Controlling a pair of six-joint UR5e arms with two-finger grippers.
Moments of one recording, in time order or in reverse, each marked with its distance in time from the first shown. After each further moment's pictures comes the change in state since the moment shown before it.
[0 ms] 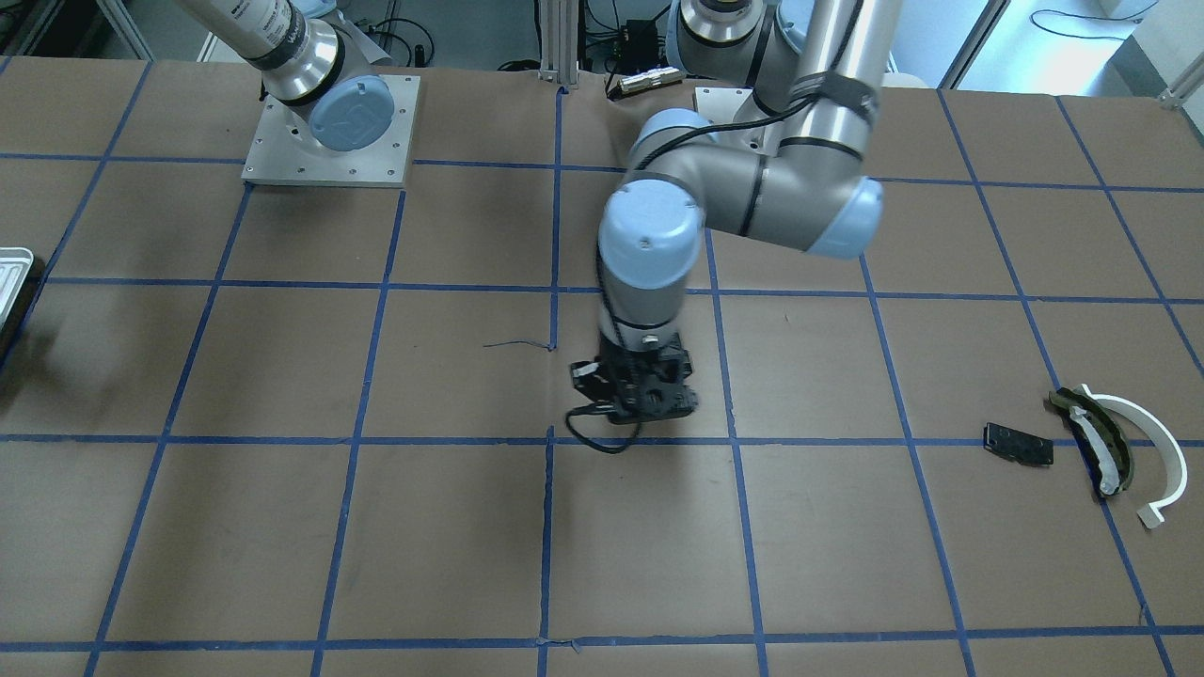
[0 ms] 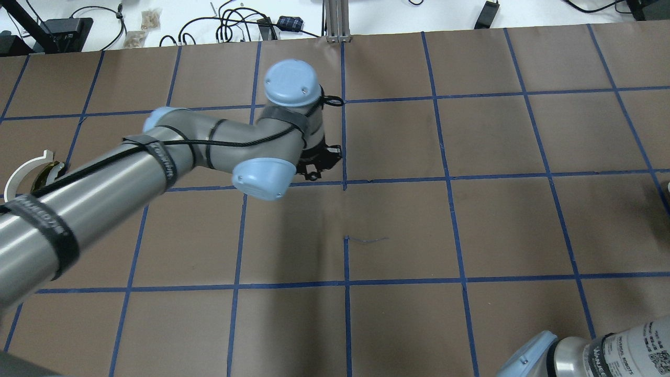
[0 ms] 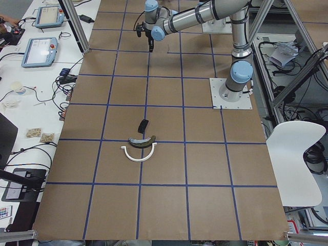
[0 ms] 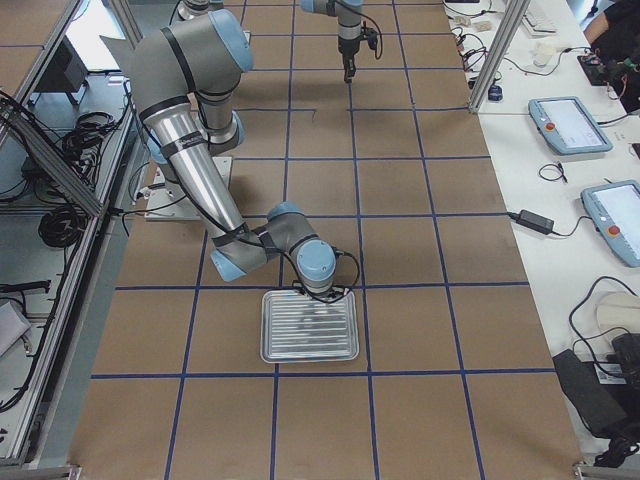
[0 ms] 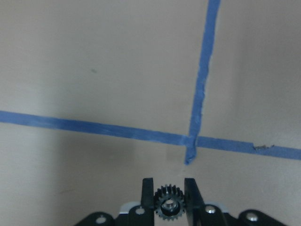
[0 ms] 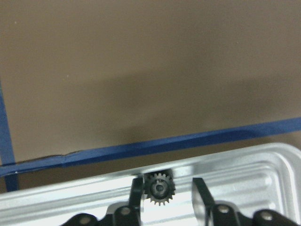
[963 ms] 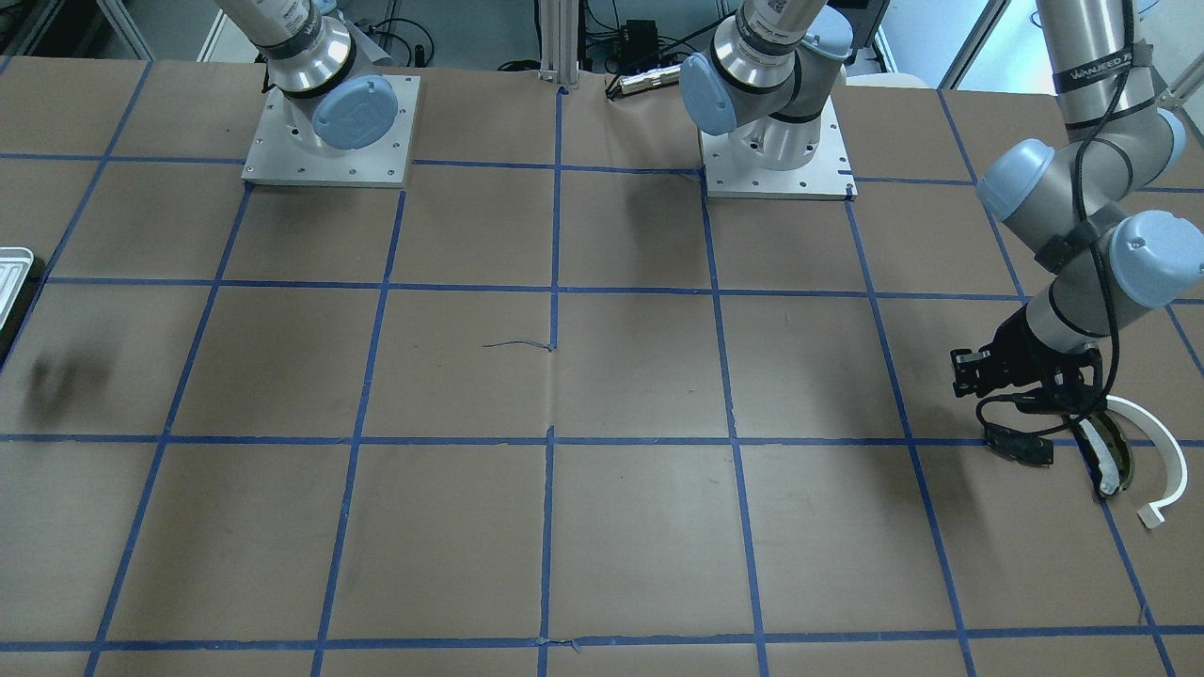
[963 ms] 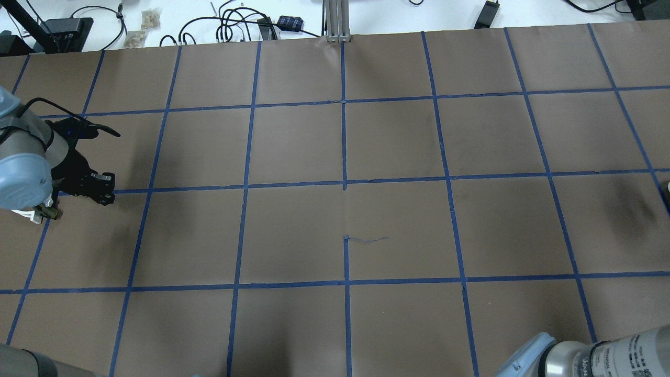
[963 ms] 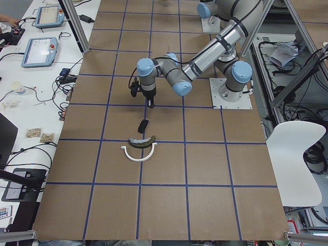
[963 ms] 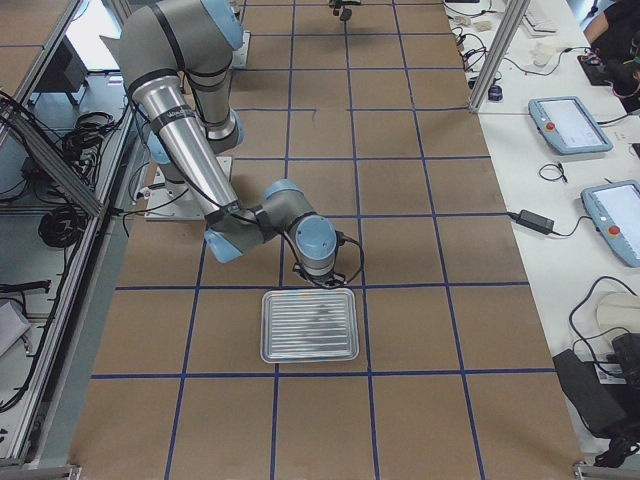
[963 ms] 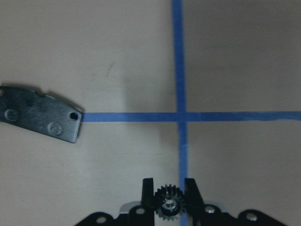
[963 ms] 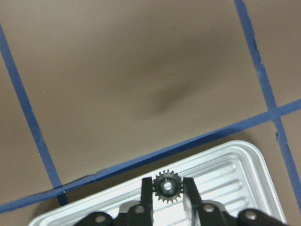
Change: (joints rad) left arm 0.792 0.063 -0.223 0.108 0.017 0.946; right arm 0.048 -0.167 -0.009 0.157 -0.004 0.261
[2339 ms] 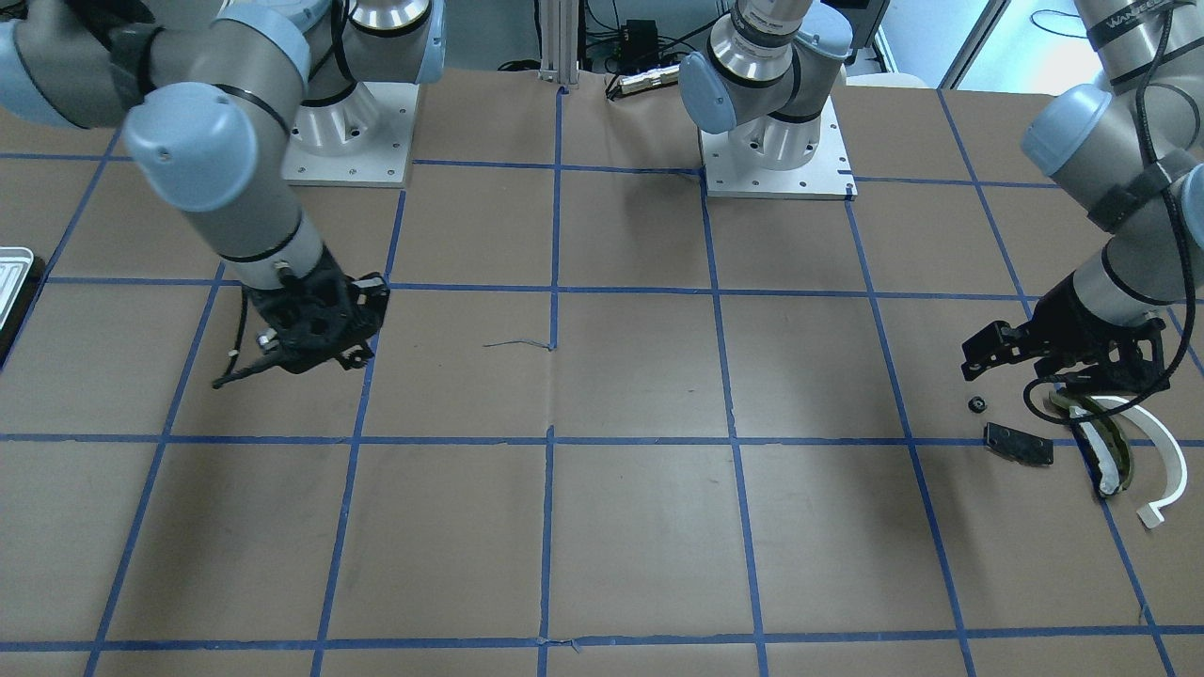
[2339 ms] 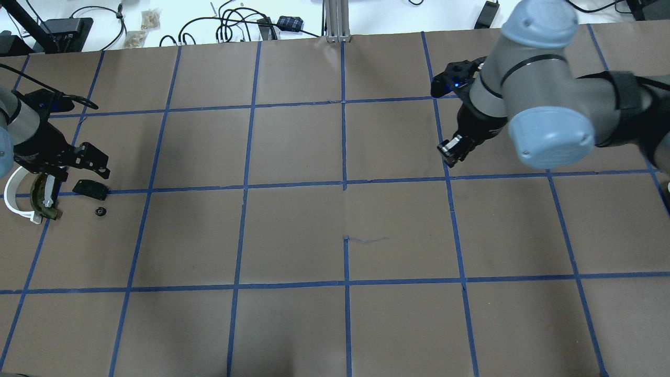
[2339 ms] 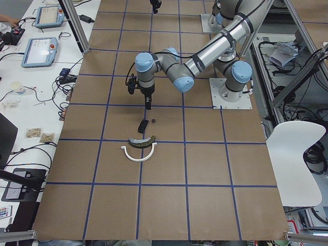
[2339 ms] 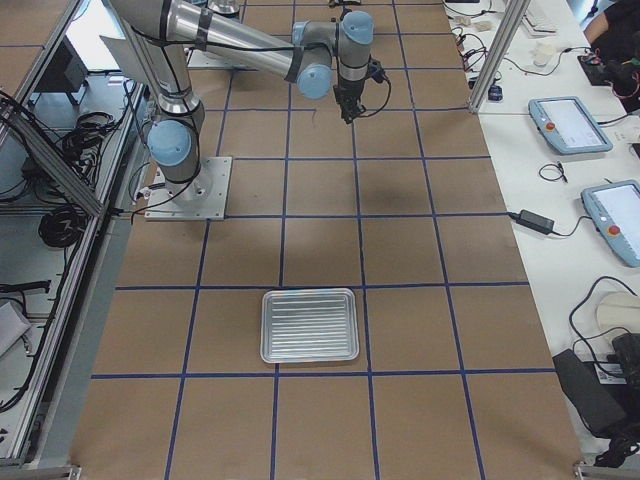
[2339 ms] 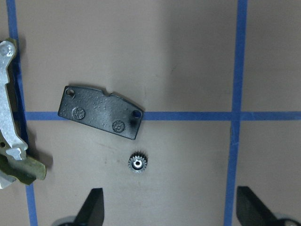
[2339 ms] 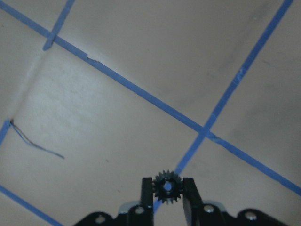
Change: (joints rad) left arm -0.049 0.100 0.153 -0.250 -0.055 -0.105; right arm 1.019 -0.109 -0.007 0.045 0.000 1.698
